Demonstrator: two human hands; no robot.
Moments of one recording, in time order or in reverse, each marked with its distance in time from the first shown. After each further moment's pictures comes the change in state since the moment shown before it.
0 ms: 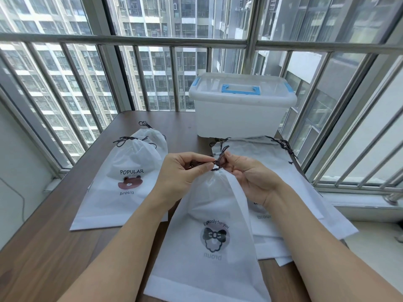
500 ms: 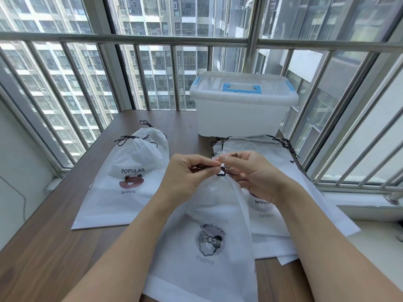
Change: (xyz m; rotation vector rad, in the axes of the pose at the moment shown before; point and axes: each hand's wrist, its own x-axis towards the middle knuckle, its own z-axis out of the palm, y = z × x) left_hand -0.005 0.001 0.006 0.120 -0.070 0.072; right_hand -0.017 -0.015 0.013 -0.409 0.035 -0.041
